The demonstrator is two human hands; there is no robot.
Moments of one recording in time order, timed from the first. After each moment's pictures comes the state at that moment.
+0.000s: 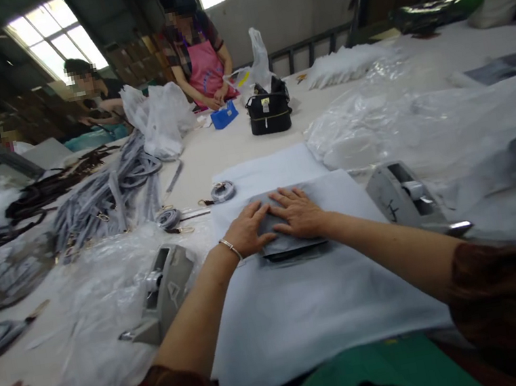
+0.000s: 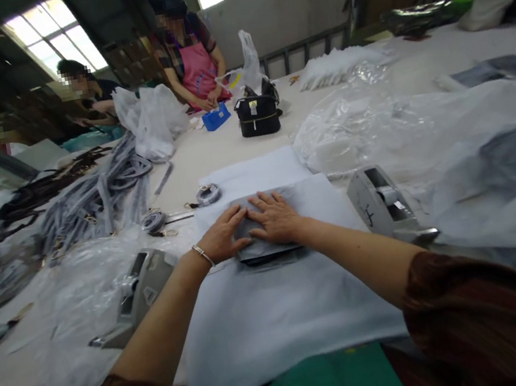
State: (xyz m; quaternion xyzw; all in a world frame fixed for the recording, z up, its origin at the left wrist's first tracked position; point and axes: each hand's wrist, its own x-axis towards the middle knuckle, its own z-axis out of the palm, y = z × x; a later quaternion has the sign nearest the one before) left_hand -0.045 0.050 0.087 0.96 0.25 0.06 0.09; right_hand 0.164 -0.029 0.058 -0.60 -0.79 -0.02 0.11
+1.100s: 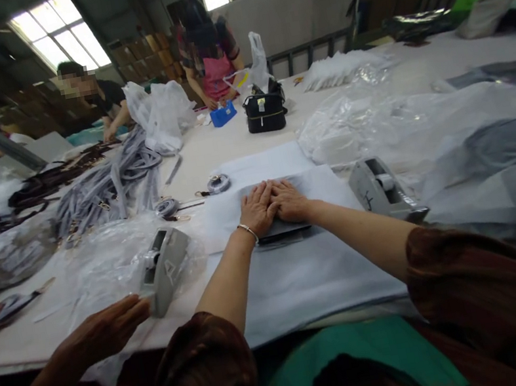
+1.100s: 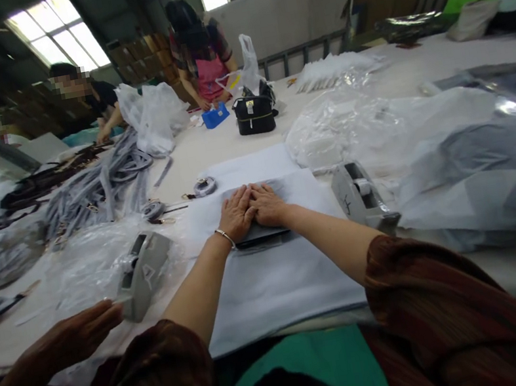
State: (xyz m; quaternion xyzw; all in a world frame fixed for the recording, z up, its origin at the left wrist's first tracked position) left_hand 0.010 0.015 0.057 0.93 0.35 0.12 0.05; right_hand 0.174 -0.032 0.048 -0.59 -0.80 -0.02 0.12
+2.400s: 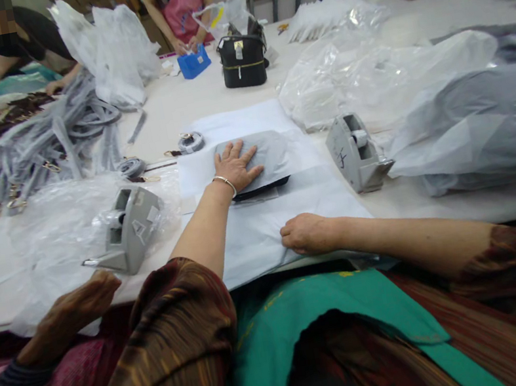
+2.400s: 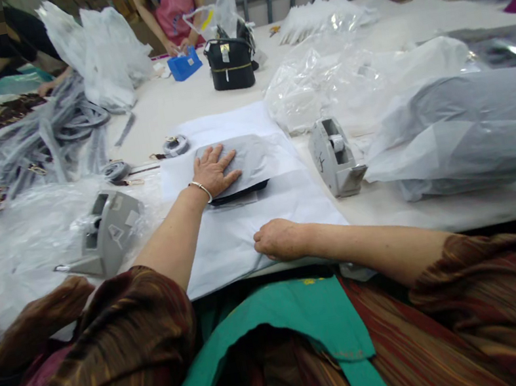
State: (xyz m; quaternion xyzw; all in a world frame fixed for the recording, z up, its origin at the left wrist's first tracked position) left_hand 0.021 0.008 0.068 0.93 0.36 0.03 0.03; right_hand 0.142 -0.219 0.055 -0.40 -0.91 0.13 -0.08
